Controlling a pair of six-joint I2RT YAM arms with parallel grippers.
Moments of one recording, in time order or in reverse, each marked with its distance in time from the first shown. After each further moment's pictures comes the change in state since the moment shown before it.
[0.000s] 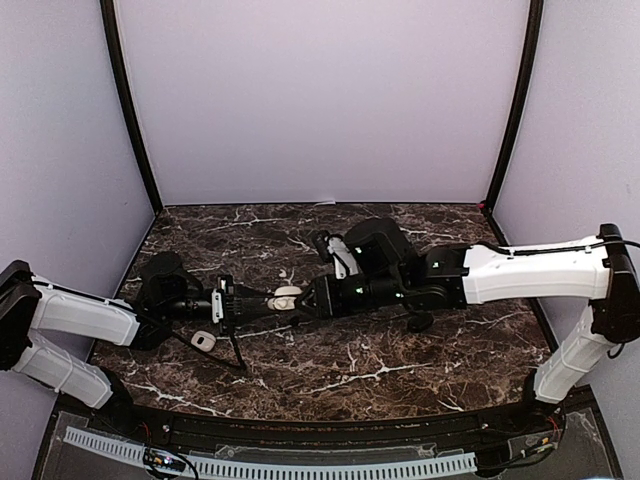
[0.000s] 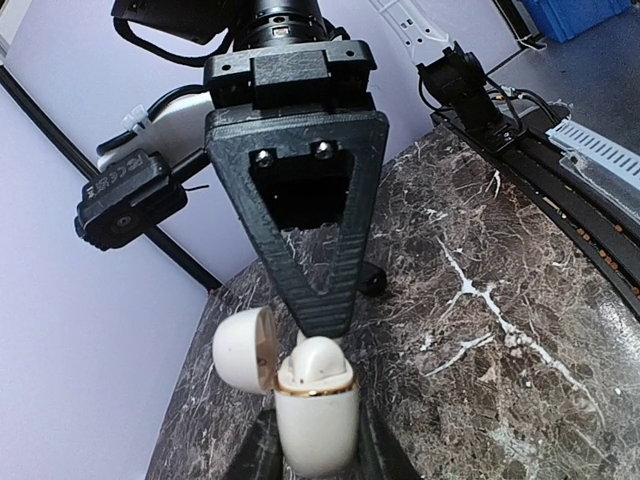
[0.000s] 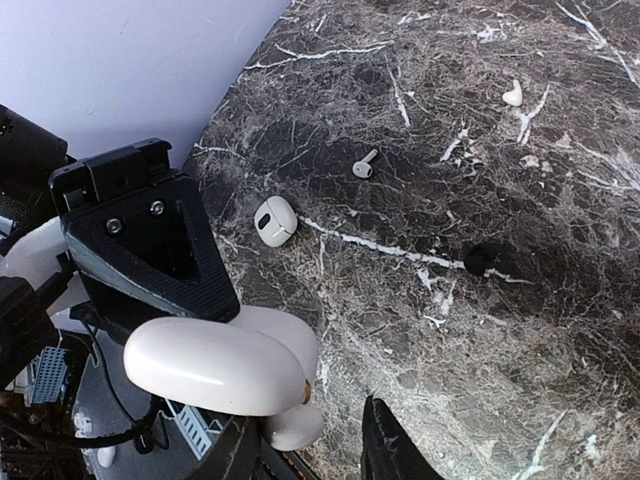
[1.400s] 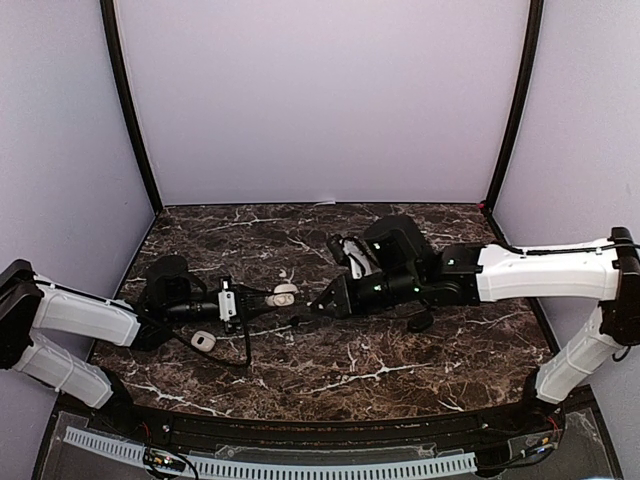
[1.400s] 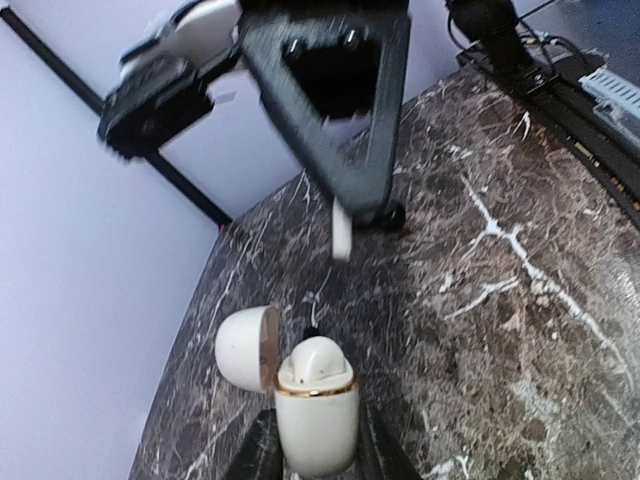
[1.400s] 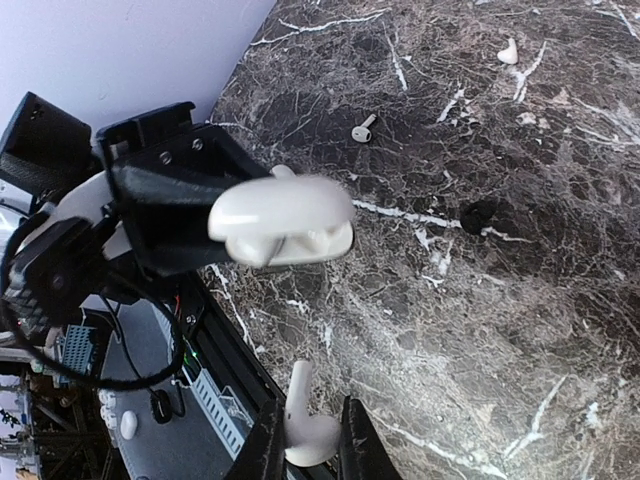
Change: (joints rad) left arm 0.001 0.007 -0.003 -0.083 -0.158 0.034; right arm -0.064 -0.047 -0.067 0.005 -0.150 0.020
